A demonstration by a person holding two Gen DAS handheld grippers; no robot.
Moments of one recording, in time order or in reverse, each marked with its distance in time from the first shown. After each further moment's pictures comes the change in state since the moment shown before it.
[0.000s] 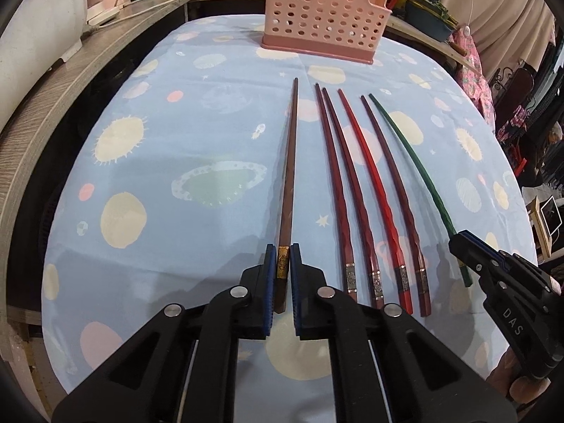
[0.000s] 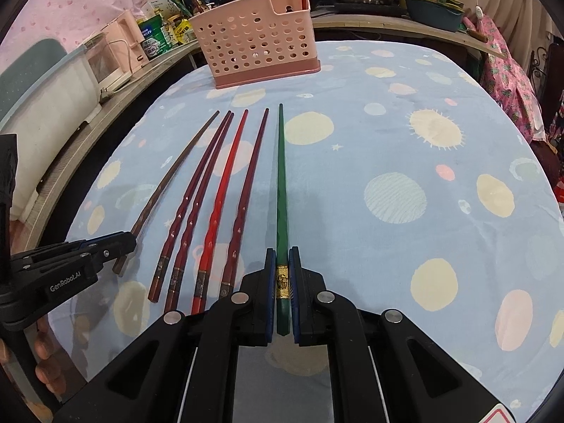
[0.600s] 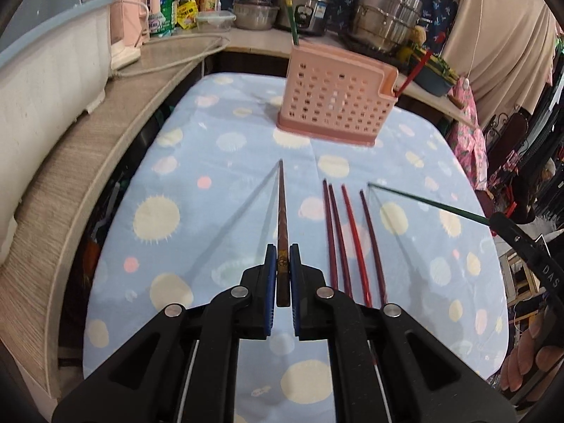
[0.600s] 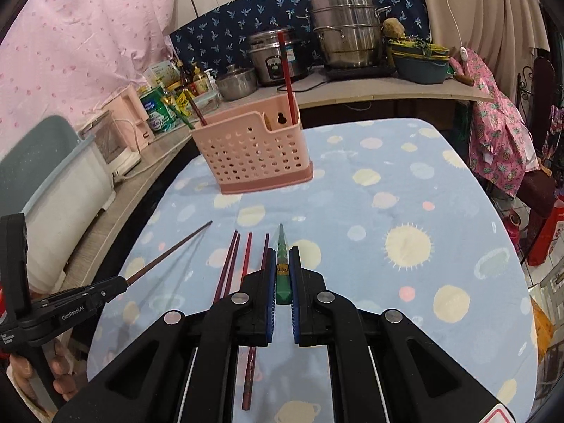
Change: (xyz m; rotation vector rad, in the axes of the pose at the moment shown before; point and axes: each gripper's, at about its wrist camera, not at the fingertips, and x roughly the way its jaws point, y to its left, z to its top) left arm -0.063 0.021 0.065 -0.056 -0.159 -0.023; right arm -0.070 -0.018 0.096 0.065 -0.232 0.030
